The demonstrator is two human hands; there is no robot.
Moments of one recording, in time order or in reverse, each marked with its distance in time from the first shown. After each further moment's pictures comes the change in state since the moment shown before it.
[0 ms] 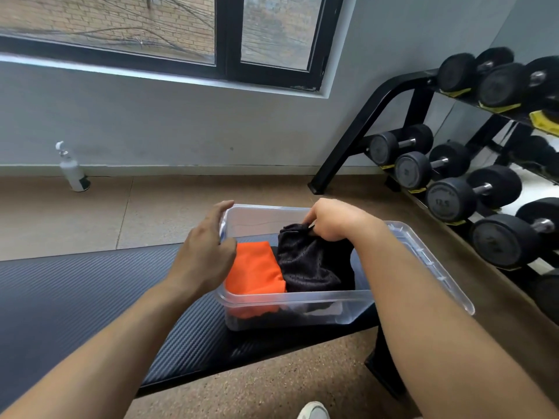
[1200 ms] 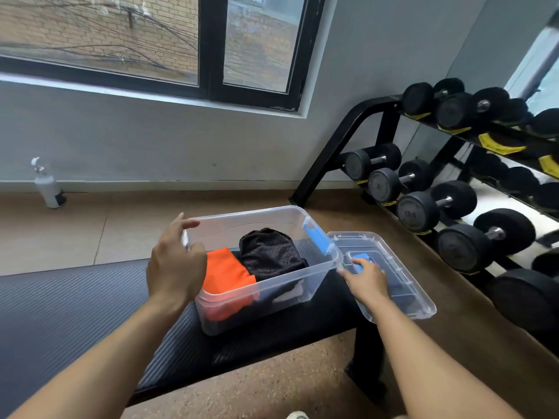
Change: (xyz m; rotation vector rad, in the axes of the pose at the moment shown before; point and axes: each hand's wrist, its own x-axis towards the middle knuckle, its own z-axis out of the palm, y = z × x) left_hand -0.005 -0.005 0.001 -0.059 0.317 -0.118; right_hand -0.025 0.136 0.116 0.521 0.408 0.519
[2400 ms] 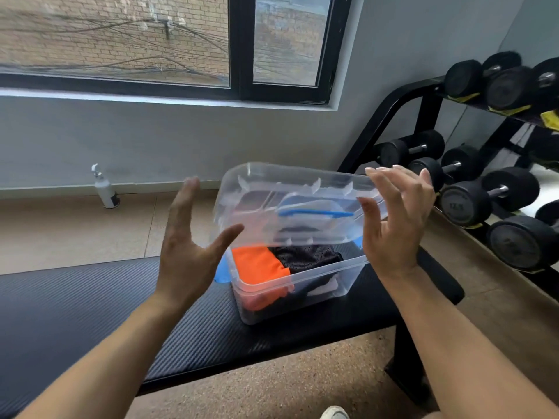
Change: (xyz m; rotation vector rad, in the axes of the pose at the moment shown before) left_hand -0.008 0.005 -0.051 -0.191 0.002 0.300; right_hand -0.069 -0.116 -0.055 0.318 0.895 -1.136
